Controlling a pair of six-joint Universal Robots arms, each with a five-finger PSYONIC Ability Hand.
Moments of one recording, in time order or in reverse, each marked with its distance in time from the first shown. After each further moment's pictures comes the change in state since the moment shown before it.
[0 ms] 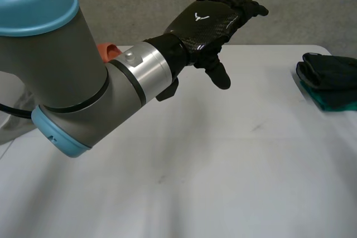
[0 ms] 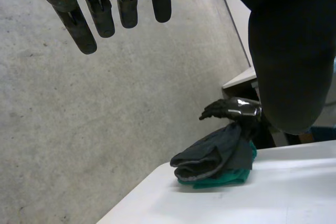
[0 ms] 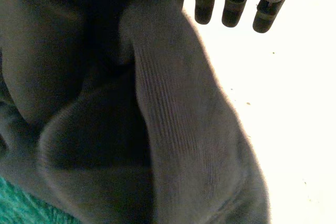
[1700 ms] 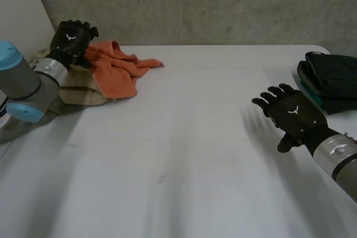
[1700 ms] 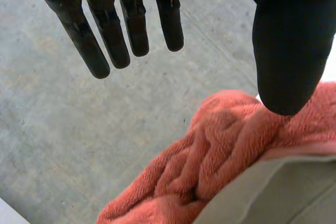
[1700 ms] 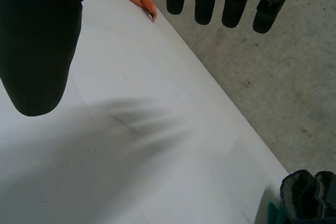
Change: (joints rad) left arm 0.623 -0.454 0.112 0.402 0.014 0.379; right arm 0.475 -0.785 0.892 0.442 0.162 -0.562; left_hand 0.314 0.296 0.316 0.291 0.264; right_hand 0.000 0.000 0.000 0.000 0.000
